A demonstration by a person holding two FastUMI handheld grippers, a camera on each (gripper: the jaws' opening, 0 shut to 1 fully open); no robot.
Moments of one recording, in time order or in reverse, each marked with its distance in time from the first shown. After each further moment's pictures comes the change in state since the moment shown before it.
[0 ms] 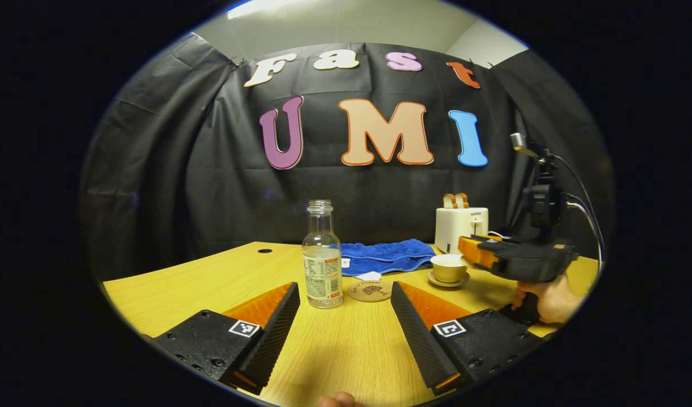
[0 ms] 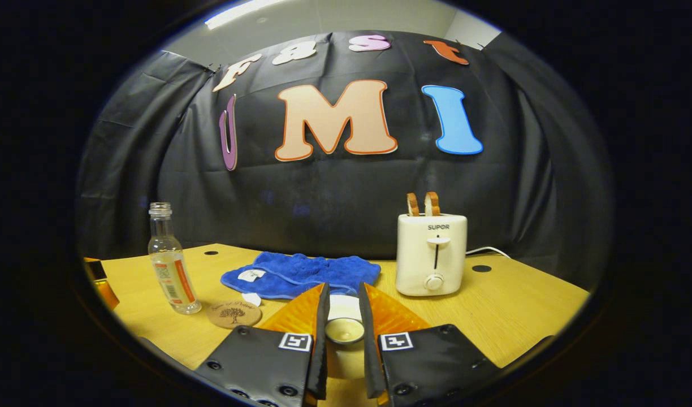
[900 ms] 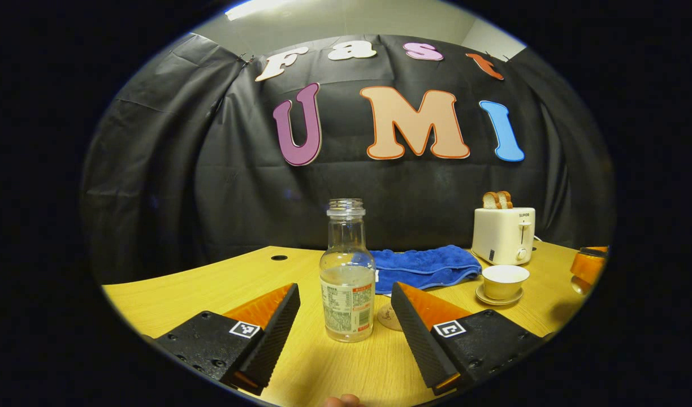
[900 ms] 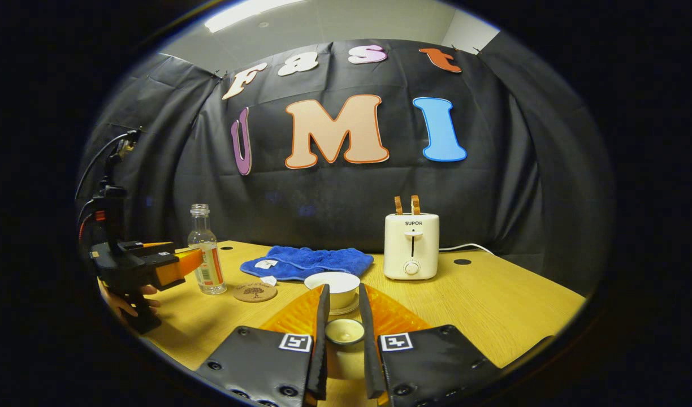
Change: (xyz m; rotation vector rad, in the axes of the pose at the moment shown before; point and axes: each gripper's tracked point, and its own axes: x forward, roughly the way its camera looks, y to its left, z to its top) left arm 0.098 0.038 -0.002 0.005 0.000 0.108; right arm -0.086 -0.010 0.003 0.001 0.002 0.024
